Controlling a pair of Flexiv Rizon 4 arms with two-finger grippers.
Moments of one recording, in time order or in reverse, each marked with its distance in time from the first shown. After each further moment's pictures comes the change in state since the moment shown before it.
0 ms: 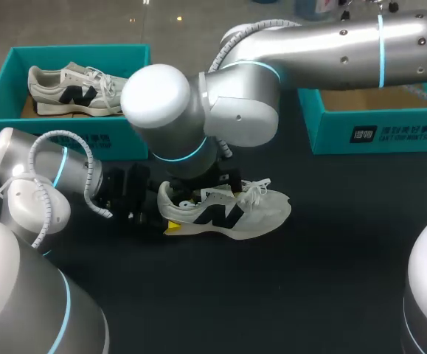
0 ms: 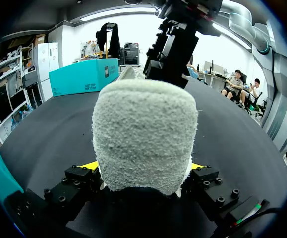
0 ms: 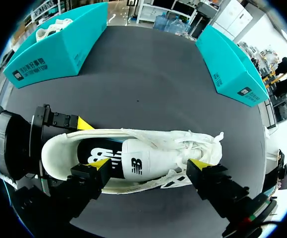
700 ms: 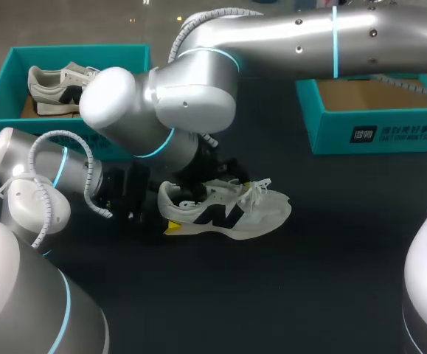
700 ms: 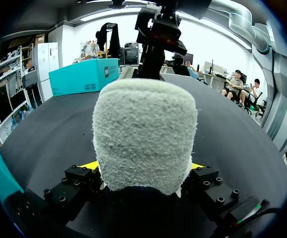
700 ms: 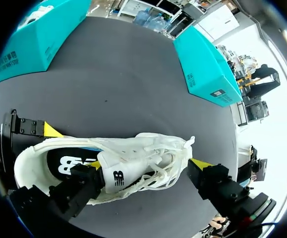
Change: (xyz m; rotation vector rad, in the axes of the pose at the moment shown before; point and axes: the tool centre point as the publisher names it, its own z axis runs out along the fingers) left arm 0.000 0.000 0.000 0.000 0.000 0.000; right arm -0.036 0.009 -0.004 0.064 -0.300 0.005
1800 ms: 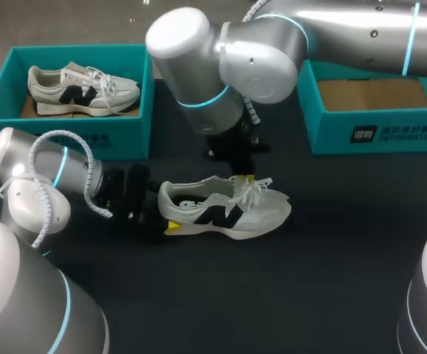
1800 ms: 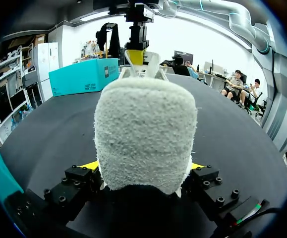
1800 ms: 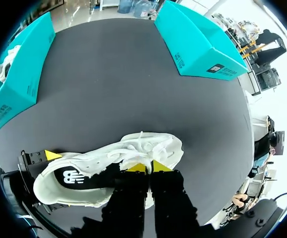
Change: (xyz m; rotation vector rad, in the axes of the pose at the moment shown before) left arm 0.000 0.000 0.000 0.000 0.000 0.000; right arm -0.045 0.017 0.007 0.165 0.184 0.194
